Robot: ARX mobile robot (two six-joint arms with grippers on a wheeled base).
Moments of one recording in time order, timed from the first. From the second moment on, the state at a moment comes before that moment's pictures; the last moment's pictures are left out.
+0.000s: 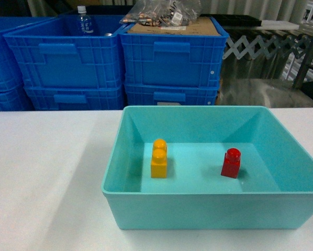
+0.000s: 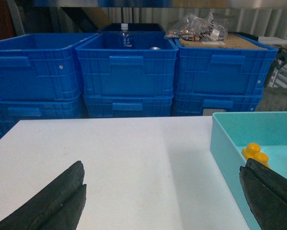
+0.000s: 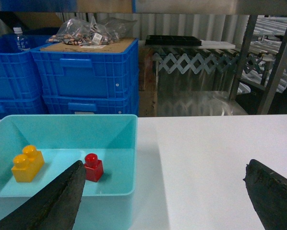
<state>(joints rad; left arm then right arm) 0.00 0.01 0.02 0.00 0.00 0.00 0.00 0.00 0.01 0.00 0.00 0.00</state>
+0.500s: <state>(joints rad) 0.00 0.01 0.02 0.00 0.00 0.00 0.00 0.00 0.01 0.00 0.00 0.00</state>
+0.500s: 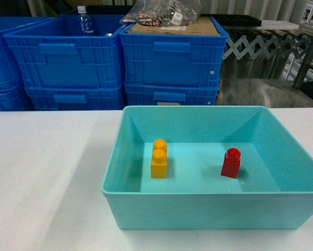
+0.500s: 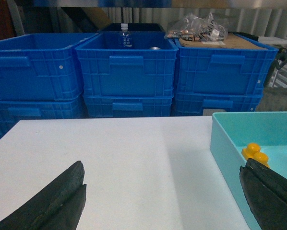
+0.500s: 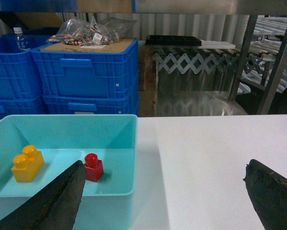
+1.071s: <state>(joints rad) 0.00 0.01 0.02 0.00 0.00 0.00 0.00 0.00 0.01 0.00 0.00 0.00</state>
